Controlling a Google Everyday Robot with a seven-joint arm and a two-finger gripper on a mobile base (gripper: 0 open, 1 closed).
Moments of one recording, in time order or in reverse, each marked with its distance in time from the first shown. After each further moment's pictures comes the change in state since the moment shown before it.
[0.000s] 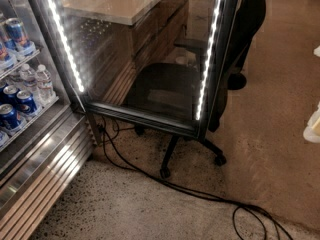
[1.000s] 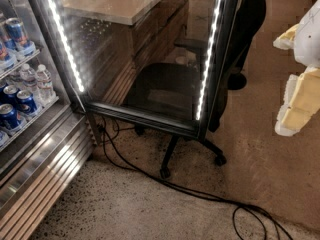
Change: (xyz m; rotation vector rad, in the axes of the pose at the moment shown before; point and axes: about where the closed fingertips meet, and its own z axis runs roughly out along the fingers) arm -0.065 0.016 0.003 -0.044 0.022 -0.174
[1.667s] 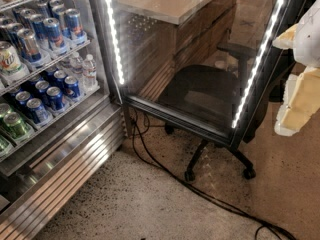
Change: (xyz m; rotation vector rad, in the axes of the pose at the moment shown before) arm 0.000 0.000 0.000 0.000 0.000 0.000
